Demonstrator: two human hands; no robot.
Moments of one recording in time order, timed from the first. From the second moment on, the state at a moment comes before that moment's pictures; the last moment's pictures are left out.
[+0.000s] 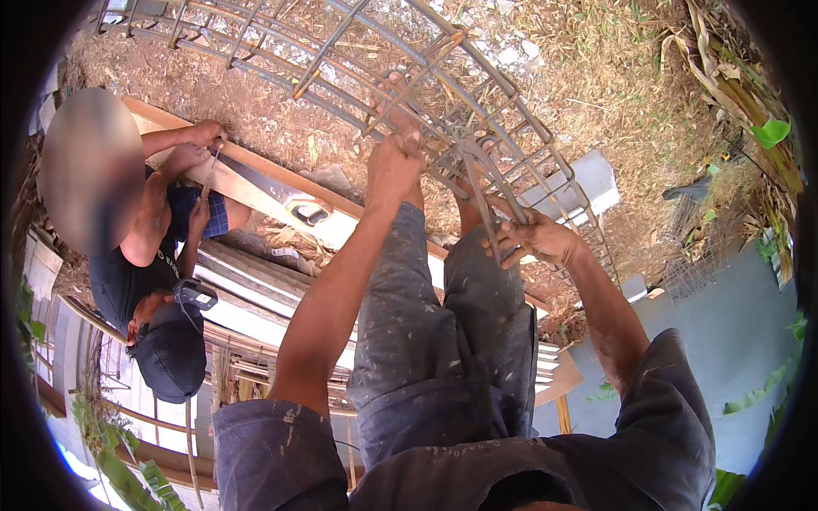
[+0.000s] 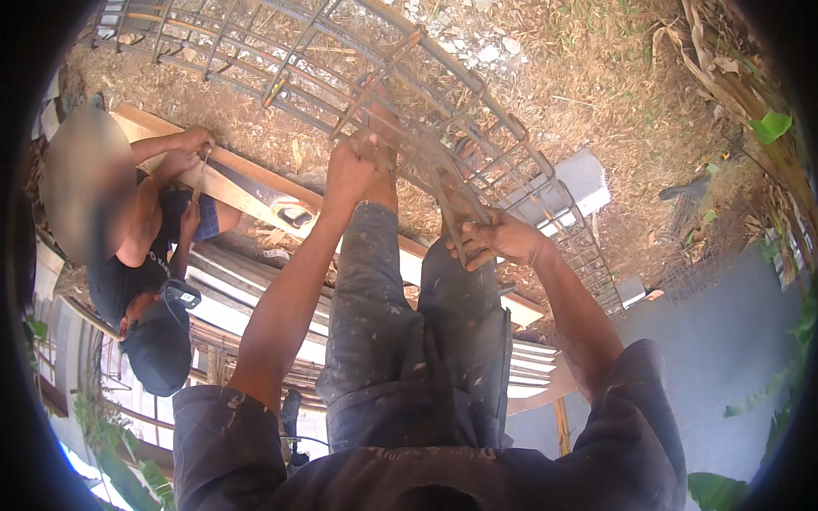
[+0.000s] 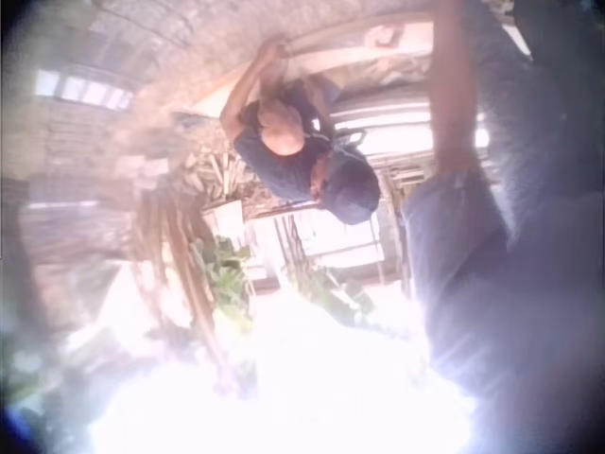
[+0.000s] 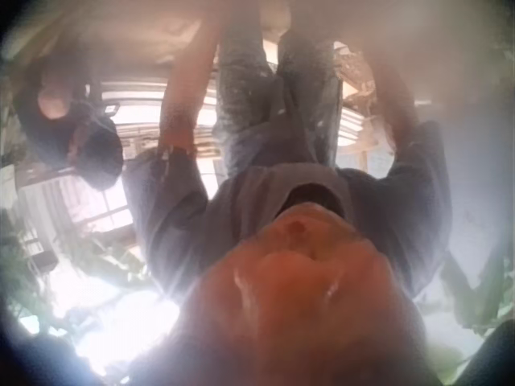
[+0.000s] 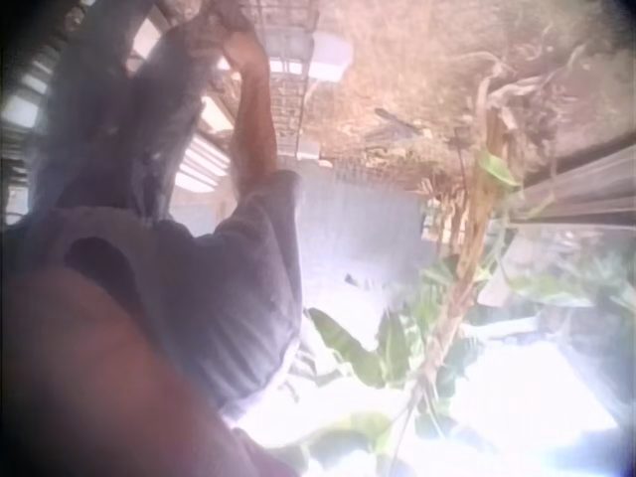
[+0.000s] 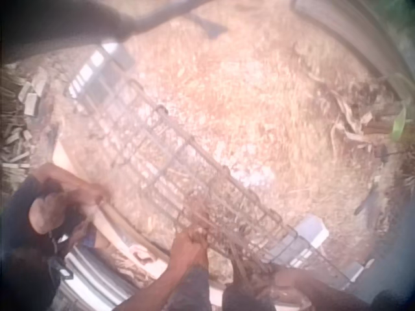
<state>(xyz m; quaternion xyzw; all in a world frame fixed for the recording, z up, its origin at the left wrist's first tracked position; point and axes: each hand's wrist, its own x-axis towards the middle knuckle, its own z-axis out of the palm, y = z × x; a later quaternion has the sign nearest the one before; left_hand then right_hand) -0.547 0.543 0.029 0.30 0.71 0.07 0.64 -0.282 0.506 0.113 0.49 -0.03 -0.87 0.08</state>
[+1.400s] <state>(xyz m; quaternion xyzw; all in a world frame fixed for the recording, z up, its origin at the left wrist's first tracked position) -0.375 0.403 0.118 0.40 0.63 0.23 0.62 -0.223 0.387 0.119 0.65 0.24 -0.71 -0.16</state>
